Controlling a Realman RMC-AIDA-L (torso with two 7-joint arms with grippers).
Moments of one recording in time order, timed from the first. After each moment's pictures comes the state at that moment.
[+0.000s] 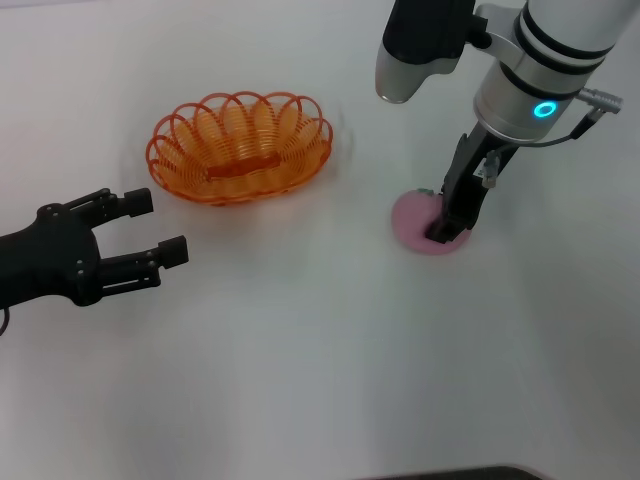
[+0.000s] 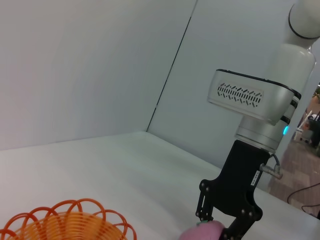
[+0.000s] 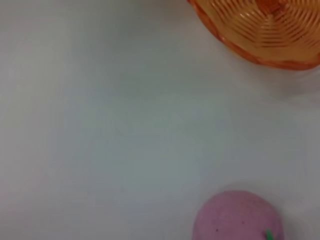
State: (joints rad) left arm -0.32 -2.16 0.57 0.84 2.02 1.79 -1.43; right arm 0.92 2.09 -1.37 -0.85 -2.69 -1.54 2.25
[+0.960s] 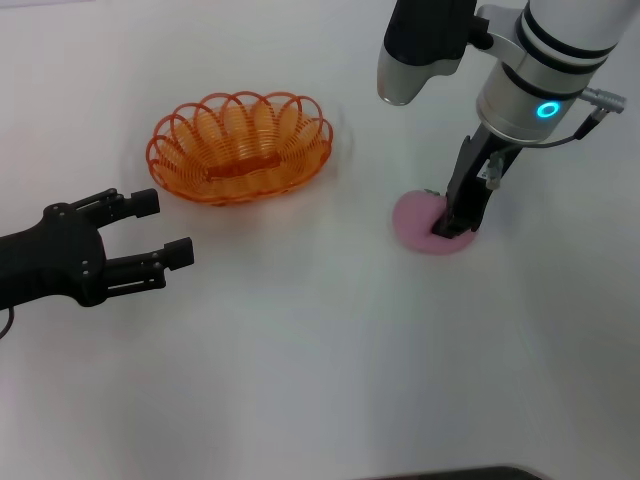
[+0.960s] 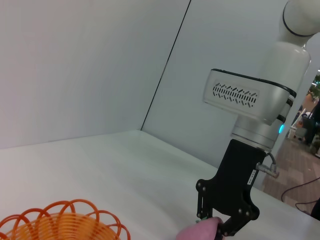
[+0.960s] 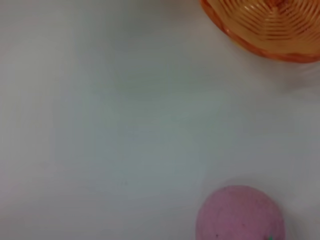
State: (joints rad) left arm -0.32 -2.16 0.58 0.83 2.02 1.79 -1.43; right arm 0.93 2.09 -1.37 -0.85 -2.69 -1.56 2.25
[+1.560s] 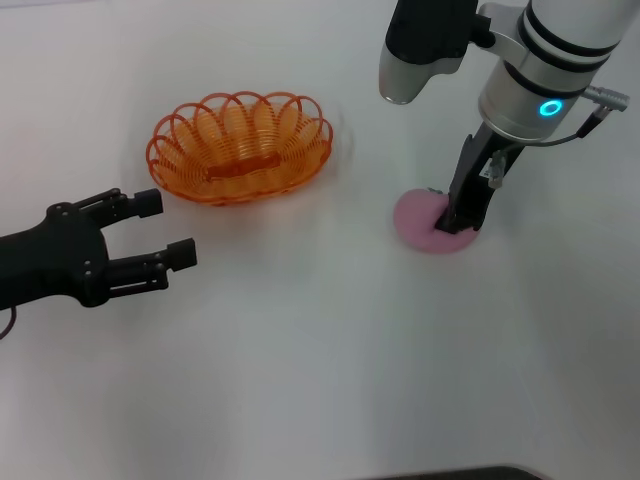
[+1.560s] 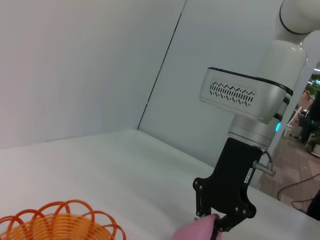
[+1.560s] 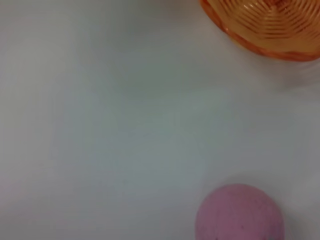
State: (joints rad) left arm -0.33 -2.16 0.59 0.84 2.02 1.80 -1.44; right arm 0.93 2.09 -1.37 -0.86 -2.69 -1.57 2.25
